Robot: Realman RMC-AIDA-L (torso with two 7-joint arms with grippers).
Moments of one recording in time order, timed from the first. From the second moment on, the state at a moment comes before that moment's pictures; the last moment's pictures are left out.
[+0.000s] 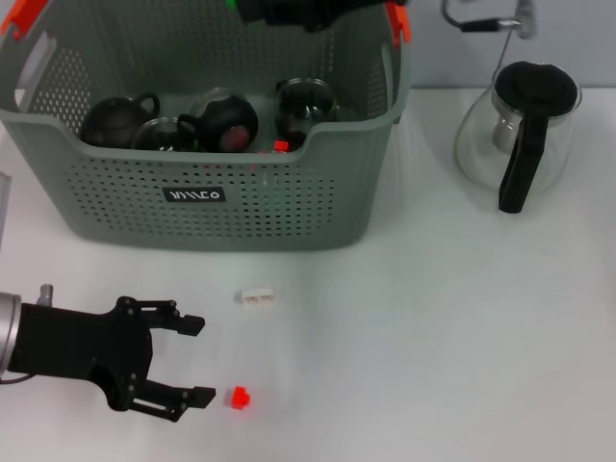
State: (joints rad) left arm -0.42 -2.11 0.69 0.93 2.32 1.78 -1.31; right arm 1.01 2.05 -1.07 -0.92 -1.95 -1.28 2.02
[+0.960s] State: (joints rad) left arm -0.47 -2.10 0.69 1.01 2.31 1.88 -1.32; right arm 0.70 2.10 -1.21 -1.10 -1.74 -1.41 1.72
